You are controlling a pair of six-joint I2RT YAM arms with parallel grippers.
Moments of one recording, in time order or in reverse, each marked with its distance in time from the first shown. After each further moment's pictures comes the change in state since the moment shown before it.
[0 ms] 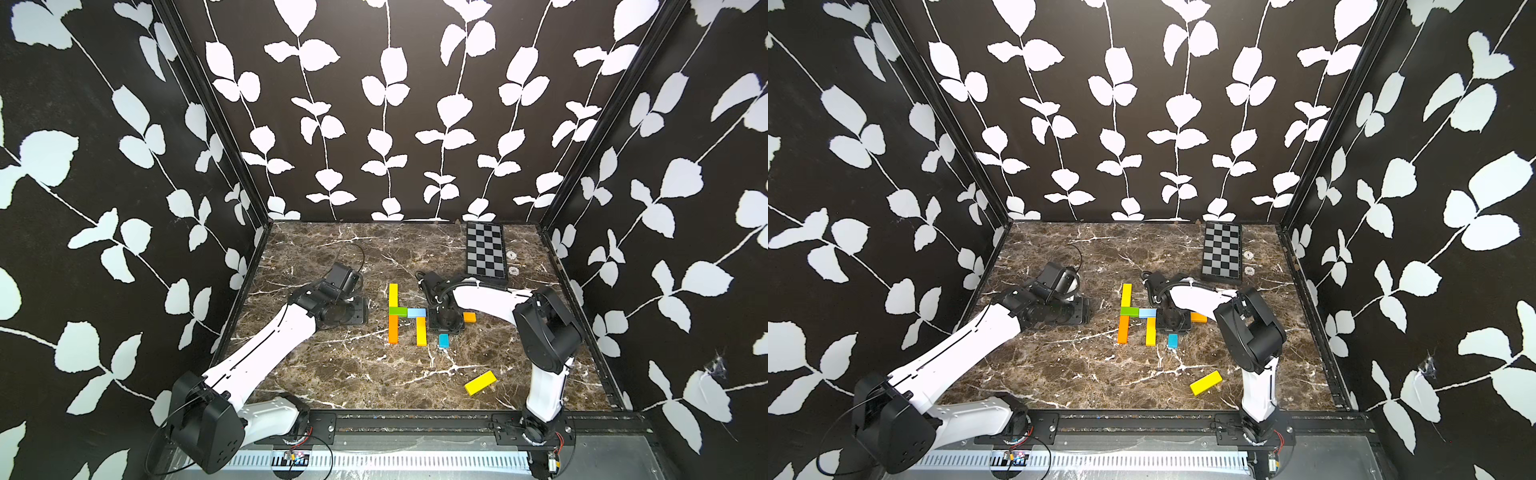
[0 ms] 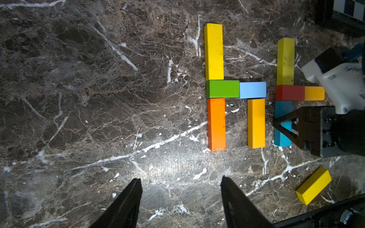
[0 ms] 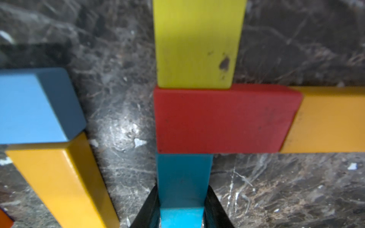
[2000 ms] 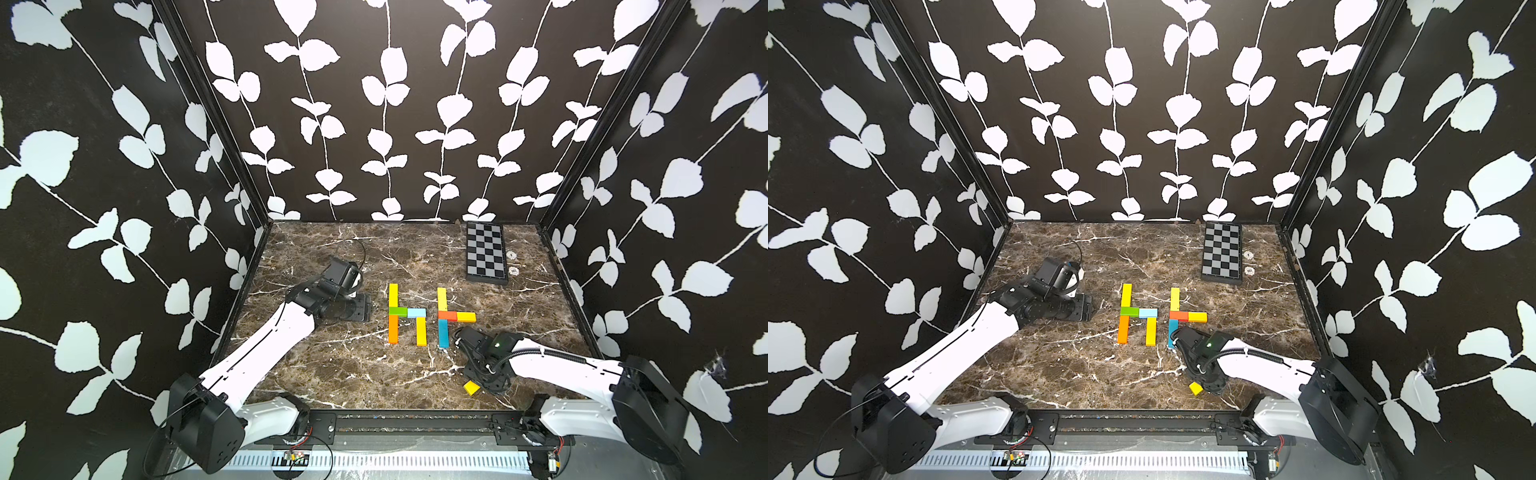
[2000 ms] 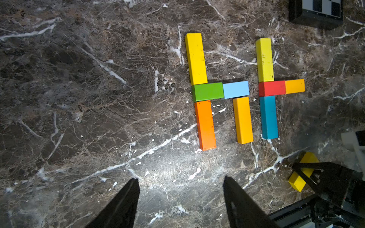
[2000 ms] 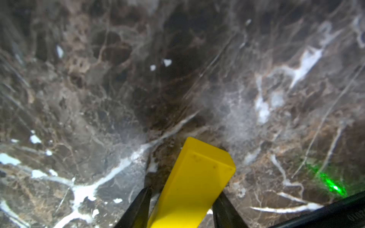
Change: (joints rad) left arm 0.001 0.000 0.044 0.000 0.051 0.085; right arm 0.146 -0.637 -0.671 0.071 0.045 0.676
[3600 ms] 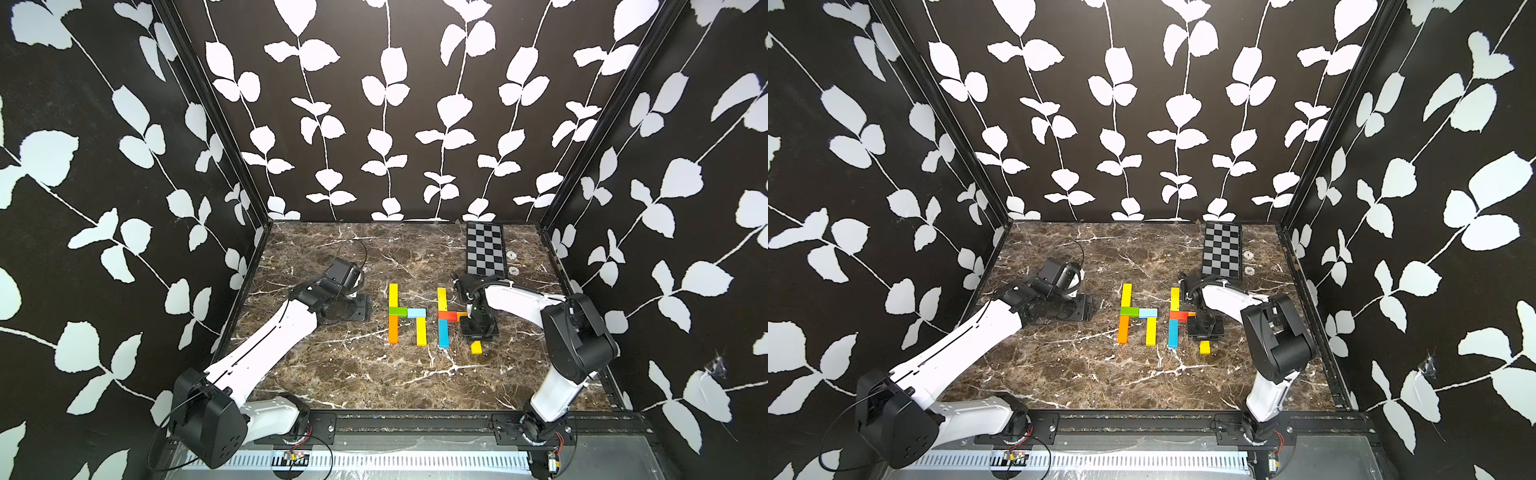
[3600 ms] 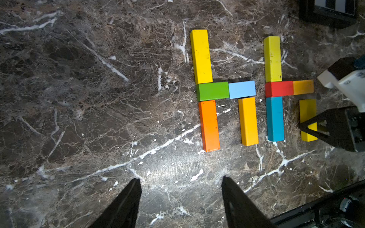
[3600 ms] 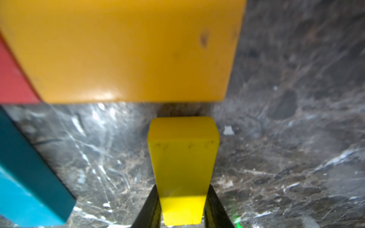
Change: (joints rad) left arm 0.000 0.028 0.002 -0.001 -0.019 -0.012; right arm -0.372 0.491 0.481 -0.165 -0.050 -0.937
